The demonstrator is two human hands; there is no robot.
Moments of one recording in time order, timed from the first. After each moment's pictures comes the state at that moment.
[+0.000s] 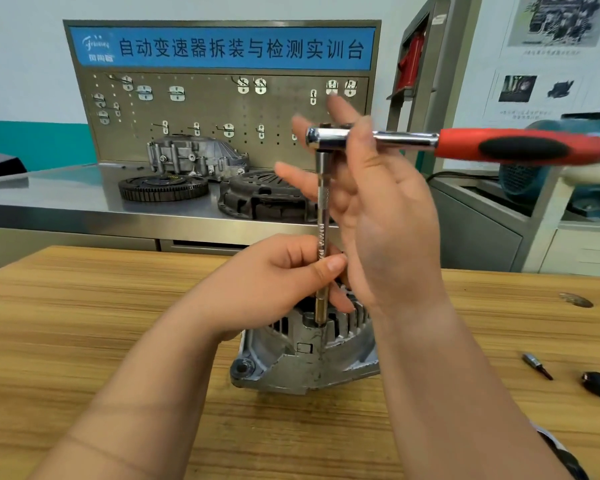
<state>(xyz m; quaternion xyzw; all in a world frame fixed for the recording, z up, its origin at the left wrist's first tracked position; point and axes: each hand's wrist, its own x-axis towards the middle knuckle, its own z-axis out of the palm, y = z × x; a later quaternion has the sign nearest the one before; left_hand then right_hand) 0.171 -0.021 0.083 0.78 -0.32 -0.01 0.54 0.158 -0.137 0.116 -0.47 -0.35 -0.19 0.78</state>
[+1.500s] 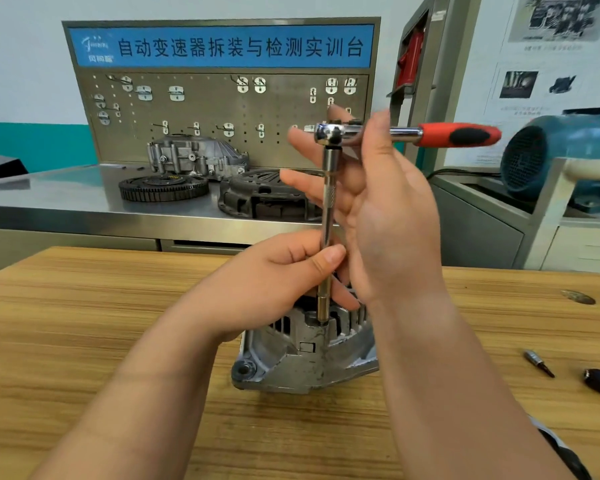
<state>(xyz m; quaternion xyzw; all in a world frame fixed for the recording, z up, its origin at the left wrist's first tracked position) 0.164 -0.024 0.086 0.76 -0.31 -0.02 0.57 0.158 -0.139 0.117 -0.50 -0.28 -0.20 0.80</state>
